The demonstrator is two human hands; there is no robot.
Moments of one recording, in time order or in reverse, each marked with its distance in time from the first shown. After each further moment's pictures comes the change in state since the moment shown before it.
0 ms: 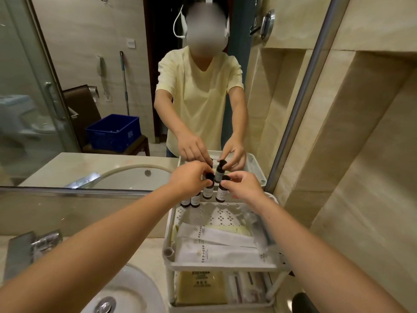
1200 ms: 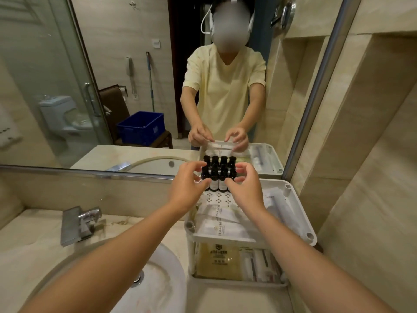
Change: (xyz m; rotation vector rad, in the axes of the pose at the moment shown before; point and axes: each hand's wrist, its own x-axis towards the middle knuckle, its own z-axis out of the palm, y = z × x) left_hand -0.092 -0.009 0.015 -0.404 0.370 -0.281; right_hand -0.064 0.003 0.047 0.108 0.187 -0.201
